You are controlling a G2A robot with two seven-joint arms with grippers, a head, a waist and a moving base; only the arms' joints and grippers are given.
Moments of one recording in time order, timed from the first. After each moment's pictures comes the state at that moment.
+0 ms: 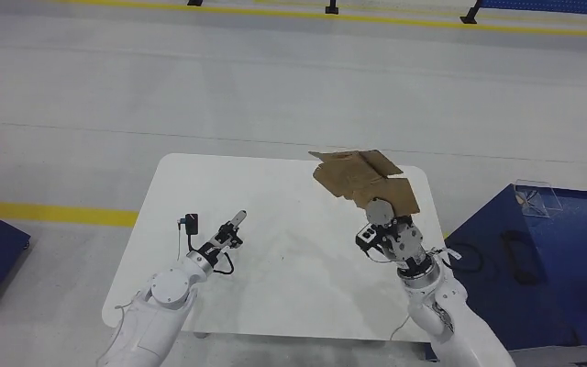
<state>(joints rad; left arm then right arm) 1.03 -1.28 -1.15 -1.01 -0.16 -0.32 -0.39 -1.38 -1.06 1.32 -1.73 1.89 0.29 0.77</state>
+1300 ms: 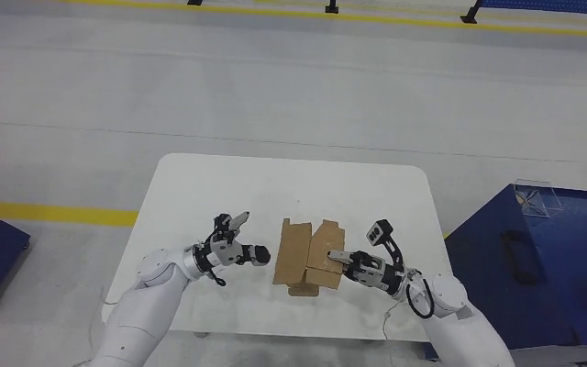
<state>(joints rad) 0.93 -1.29 -1.18 -0.93 -0.84 0.02 -1.33 -1.27 -1.07 1.23 -1.44 0.71 -0.14 1.03</state>
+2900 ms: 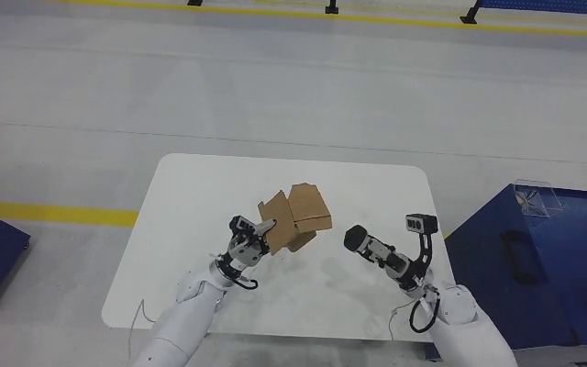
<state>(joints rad) 1.00 -1.41 -1.04 -0.92 -1.20 -0.42 -1.20 -1.33 -1.10 1.35 -1.47 0.43 -0.88 0.77</state>
